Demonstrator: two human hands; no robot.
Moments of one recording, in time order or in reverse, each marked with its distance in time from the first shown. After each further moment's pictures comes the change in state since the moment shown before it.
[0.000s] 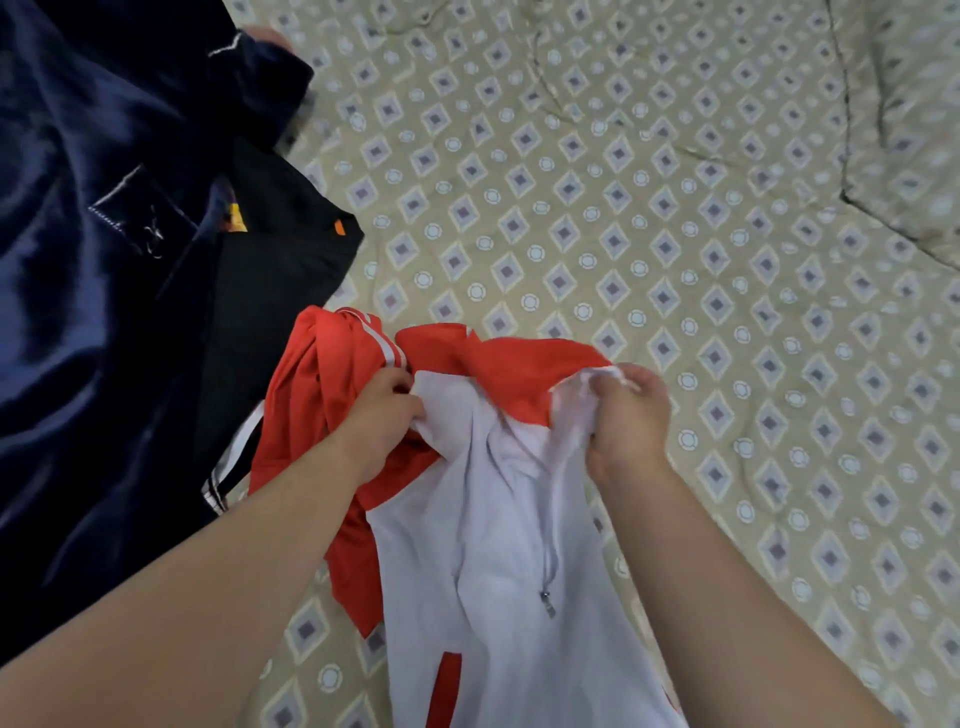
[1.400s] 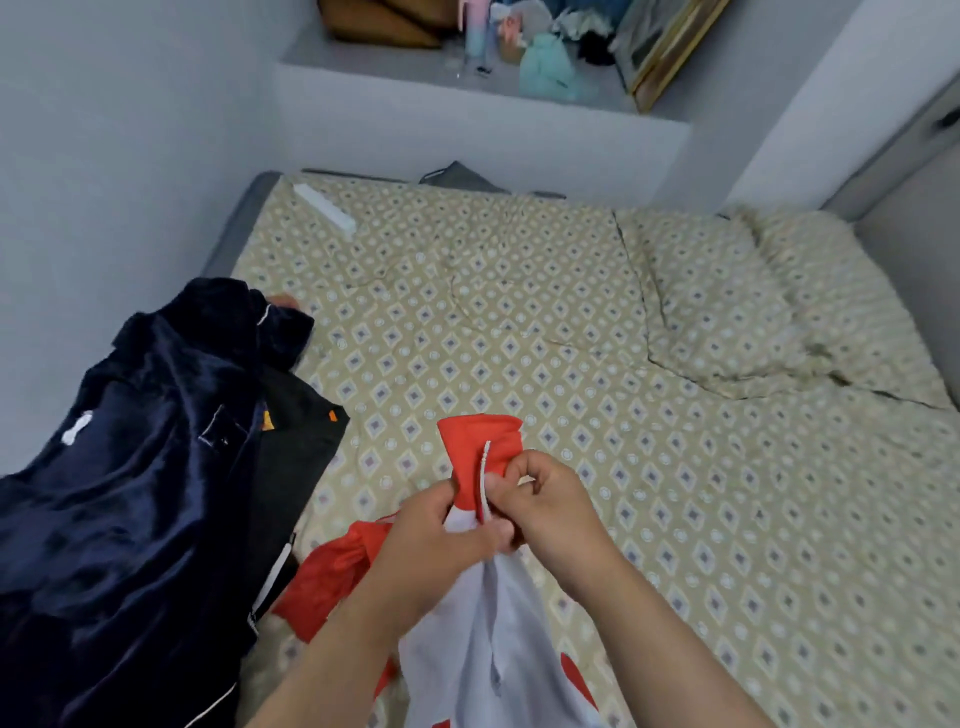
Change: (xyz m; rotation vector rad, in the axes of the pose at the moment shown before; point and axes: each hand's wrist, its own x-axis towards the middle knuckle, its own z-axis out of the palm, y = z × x) left_hand -0.288 0.188 0.014 -0.043 -0.398 0.476; right_hand -0.227 -0.232 -0.076 -0.247 -0.629 -0.216
